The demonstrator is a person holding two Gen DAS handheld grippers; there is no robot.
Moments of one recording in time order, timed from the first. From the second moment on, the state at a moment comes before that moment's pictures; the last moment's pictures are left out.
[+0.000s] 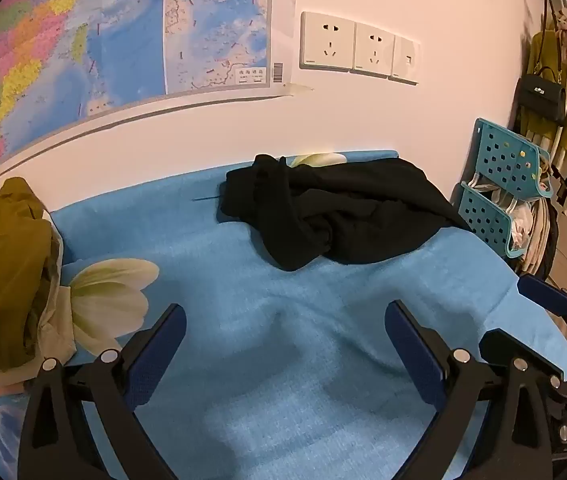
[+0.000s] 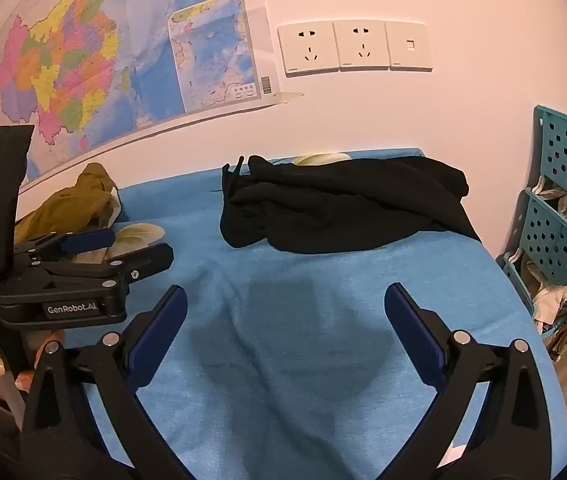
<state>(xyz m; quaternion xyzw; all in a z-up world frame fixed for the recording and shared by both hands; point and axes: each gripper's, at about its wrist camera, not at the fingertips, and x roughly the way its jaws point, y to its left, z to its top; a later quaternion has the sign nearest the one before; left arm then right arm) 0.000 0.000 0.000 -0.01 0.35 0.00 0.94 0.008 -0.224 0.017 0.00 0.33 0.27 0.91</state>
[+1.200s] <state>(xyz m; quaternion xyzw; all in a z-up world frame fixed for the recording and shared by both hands) -0.005 0.003 0.004 -0.02 0.34 0.00 0.94 0.005 -0.223 0.017 0.00 0.32 0.27 0.91</state>
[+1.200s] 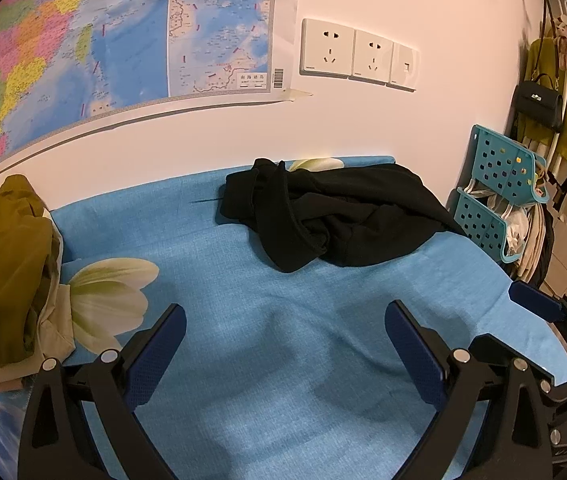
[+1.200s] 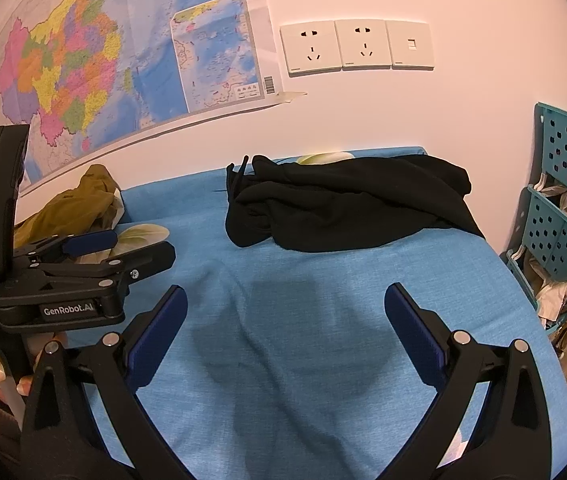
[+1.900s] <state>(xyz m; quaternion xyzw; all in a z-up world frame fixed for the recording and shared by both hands) -0.007 0.002 0.005 -0.02 0.33 0.00 0.94 0.005 -0.223 0.018 0.01 0.32 0.27 0.91</state>
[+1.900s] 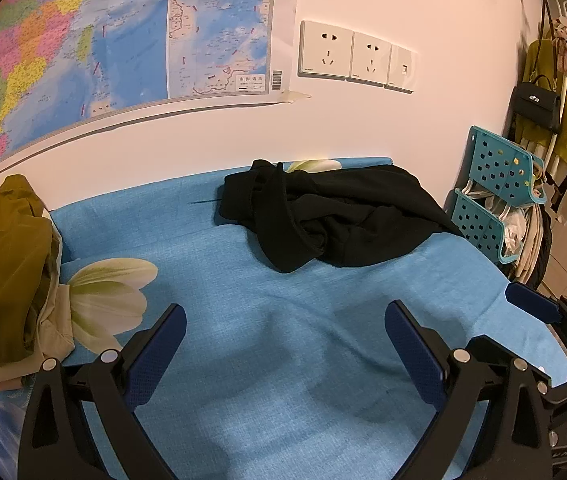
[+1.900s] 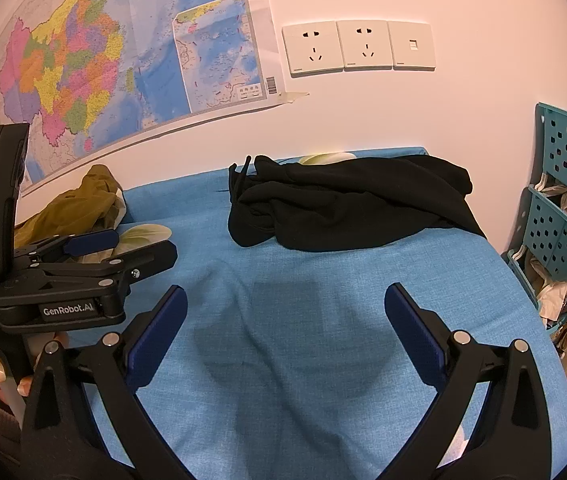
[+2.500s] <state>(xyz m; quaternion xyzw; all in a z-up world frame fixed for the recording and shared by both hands) -0.007 0.001 0.004 -0.02 0.34 -0.01 0.94 0.005 -0.222 0.020 0.01 0.33 0.27 0.90</state>
